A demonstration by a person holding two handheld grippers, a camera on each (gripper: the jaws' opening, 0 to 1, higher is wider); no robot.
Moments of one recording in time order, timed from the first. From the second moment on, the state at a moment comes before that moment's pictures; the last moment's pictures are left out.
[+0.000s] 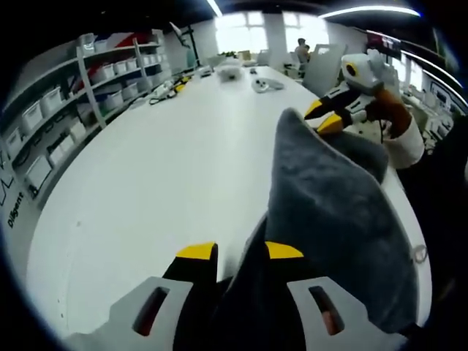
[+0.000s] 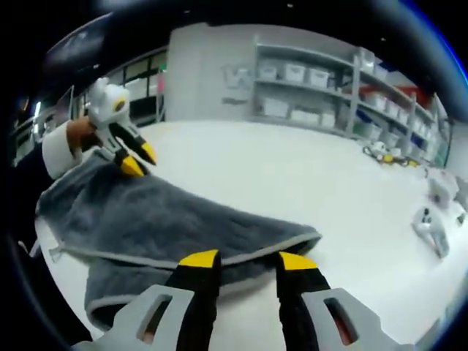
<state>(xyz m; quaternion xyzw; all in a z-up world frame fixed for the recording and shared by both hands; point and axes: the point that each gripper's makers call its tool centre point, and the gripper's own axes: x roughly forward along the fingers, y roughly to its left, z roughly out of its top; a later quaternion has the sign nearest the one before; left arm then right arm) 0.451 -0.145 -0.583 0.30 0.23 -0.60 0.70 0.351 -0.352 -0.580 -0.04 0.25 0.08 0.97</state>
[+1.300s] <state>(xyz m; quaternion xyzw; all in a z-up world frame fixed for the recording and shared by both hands) 0.474 -0.153 -0.530 0.20 0.21 -0.62 0.73 0.330 -0.319 -0.494 0.07 0.10 0.17 0.98</state>
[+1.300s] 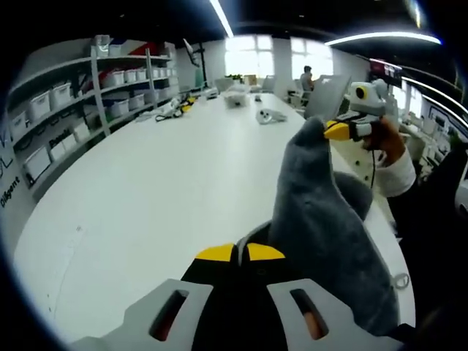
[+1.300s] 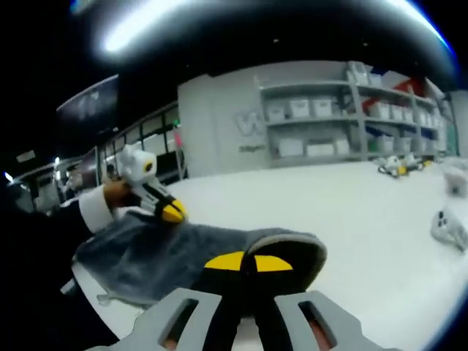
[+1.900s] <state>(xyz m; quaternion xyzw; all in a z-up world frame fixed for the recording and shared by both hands) 0.478 -0.143 -0.491 0.14 0.18 -0.59 0.78 0.288 -0.285 -0.451 0.06 0.04 0.24 0.97</state>
